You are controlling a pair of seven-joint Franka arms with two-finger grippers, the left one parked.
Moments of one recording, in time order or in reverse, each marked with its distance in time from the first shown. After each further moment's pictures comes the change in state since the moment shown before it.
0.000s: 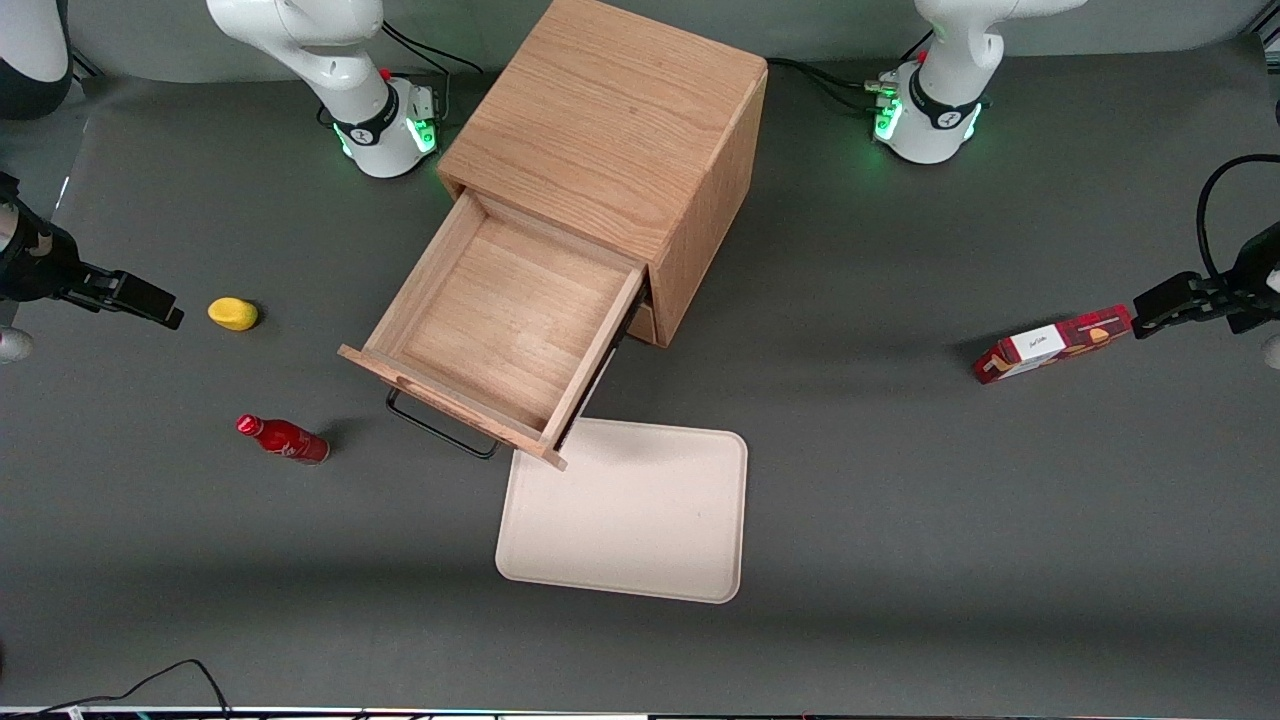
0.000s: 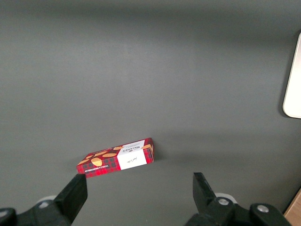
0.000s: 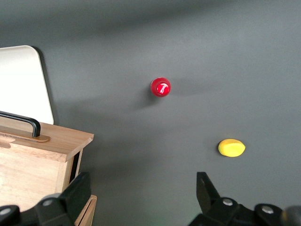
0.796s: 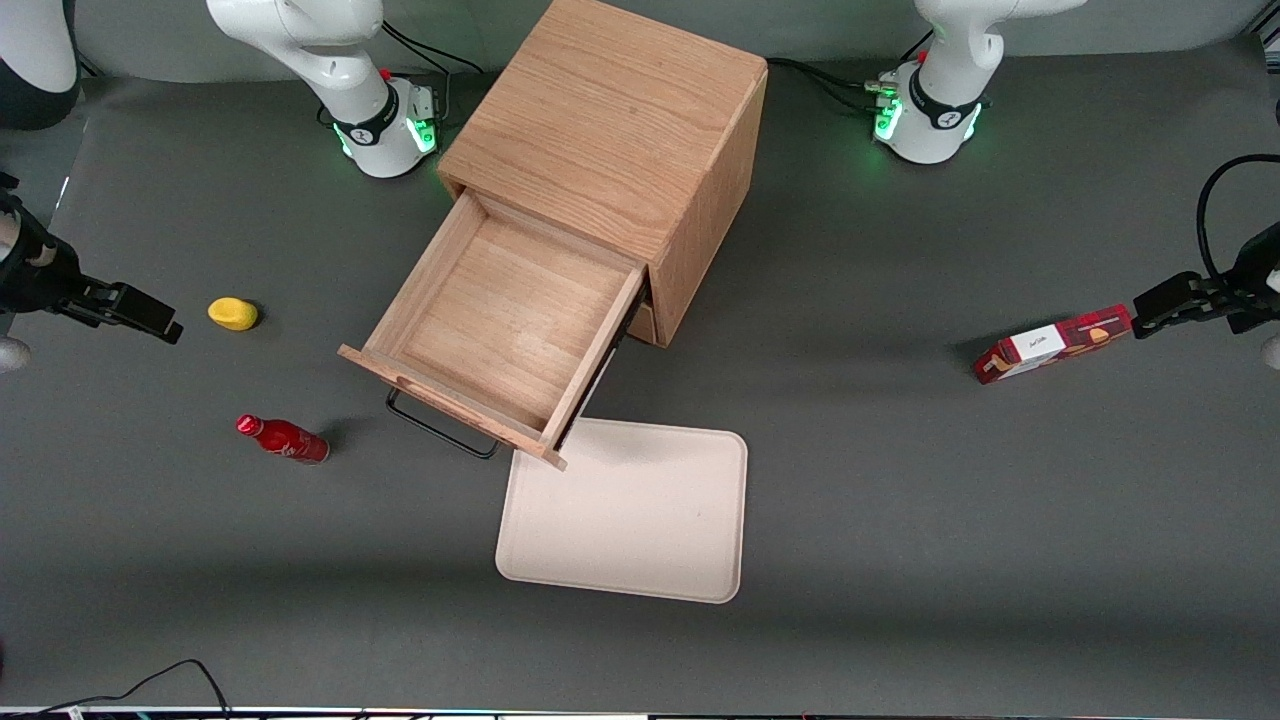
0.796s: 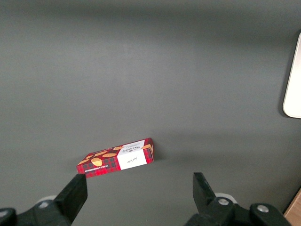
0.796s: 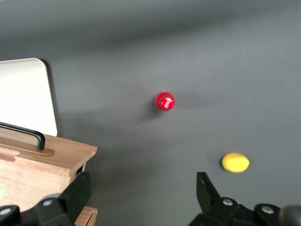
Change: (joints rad) arm 0.003 0.011 0.003 -0.020 0.001 0.098 -0.035
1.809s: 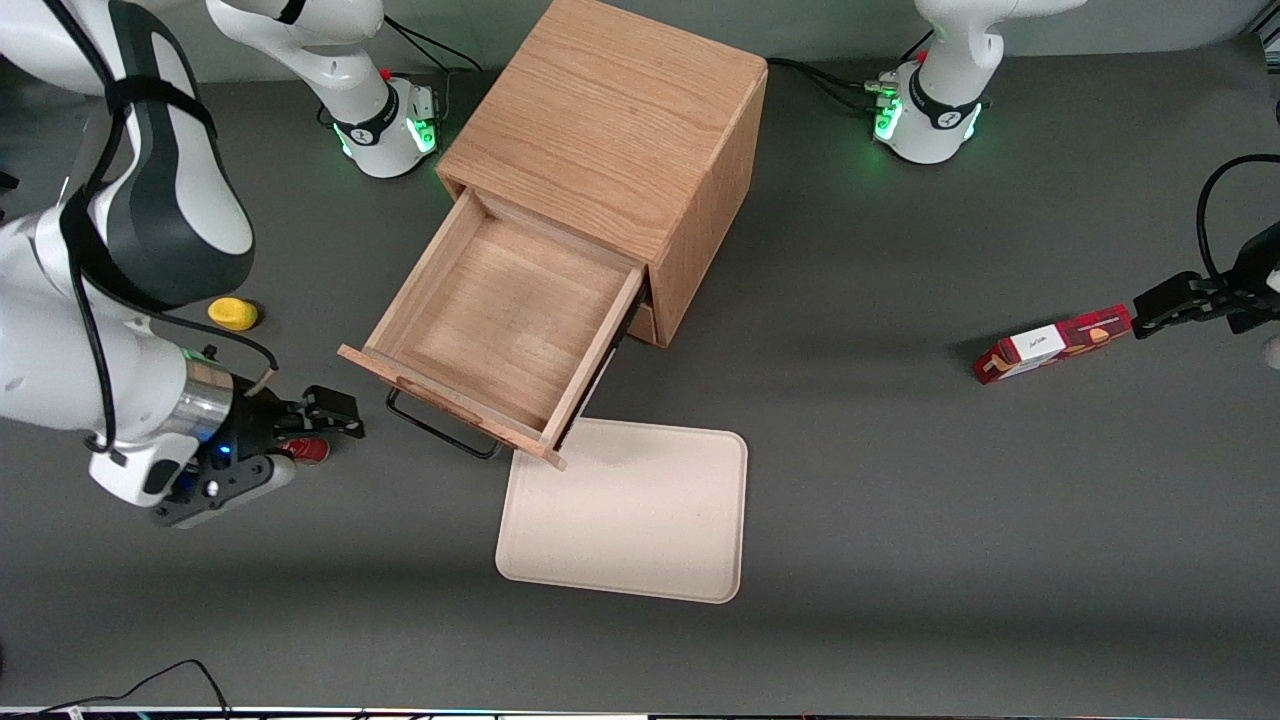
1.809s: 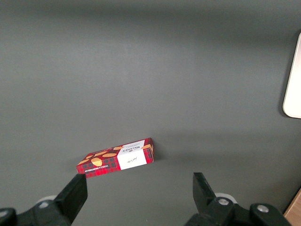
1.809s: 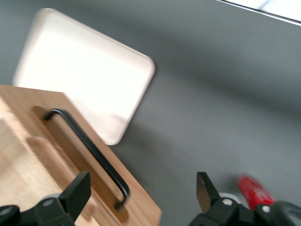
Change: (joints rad) arm 0.027 0.453 0.205 0.338 0.137 0.104 -0.413
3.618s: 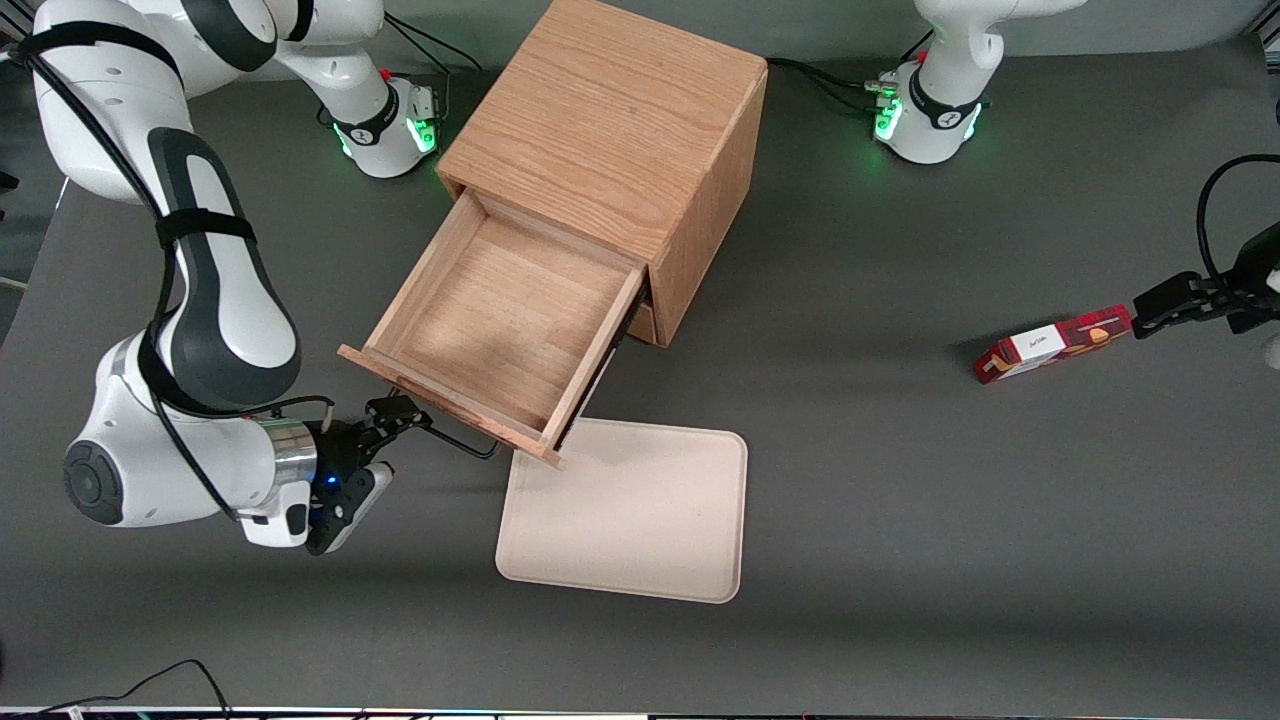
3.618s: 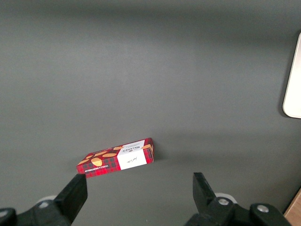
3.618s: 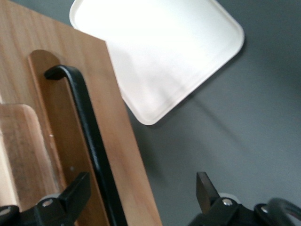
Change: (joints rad) arm 0.002 0.222 0.045 0.096 0.101 -0.145 -0.337
